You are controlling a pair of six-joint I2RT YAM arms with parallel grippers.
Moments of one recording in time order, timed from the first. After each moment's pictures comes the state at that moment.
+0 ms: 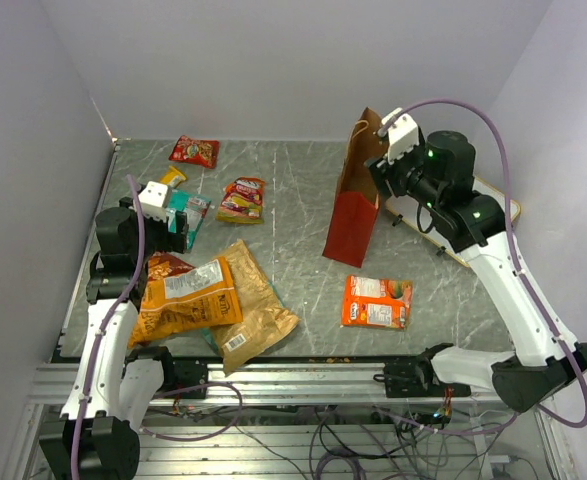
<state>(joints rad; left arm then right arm) 0.08 0.81 0.69 -0.21 0.26 0.19 0.43 1.22 1.49 -0.61 -0.01 -0.45</state>
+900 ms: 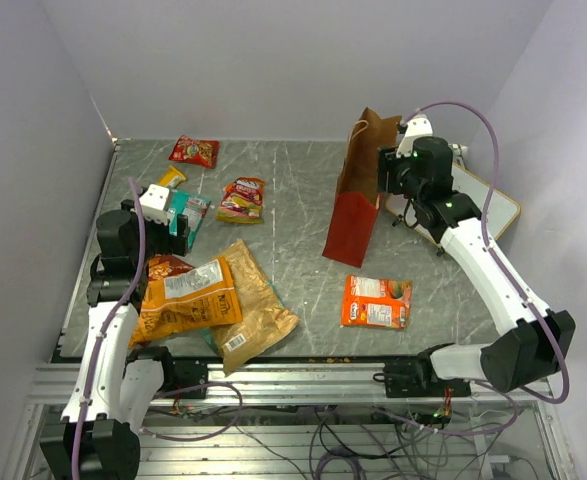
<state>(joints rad) 0.08 0.80 0.67 -0.21 0.28 0.20 0.32 1.30 1.27 -0.33 0.18 0.00</state>
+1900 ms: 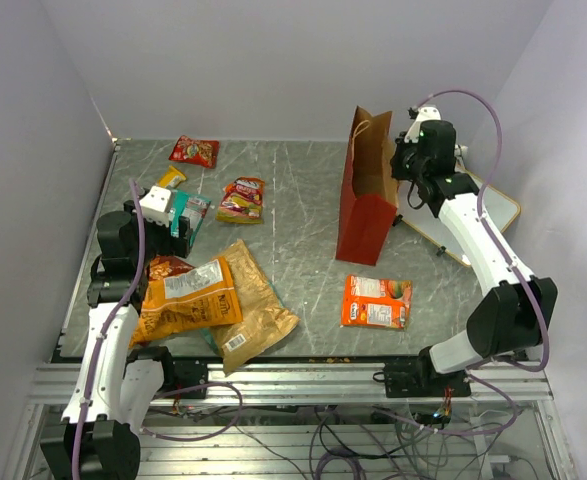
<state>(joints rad) 0.08 0.79 0.66 -0.21 0.32 0.20 0.19 1.49 1.37 -0.31 0.06 0.10</state>
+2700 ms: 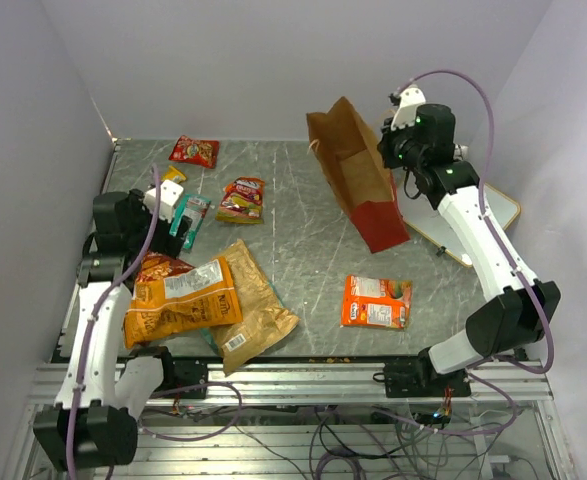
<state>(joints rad) 0.08 0.86 0.82 -0.44 0.32 0.41 0.24 1.51 1.55 -0.40 -0.05 -0.05</state>
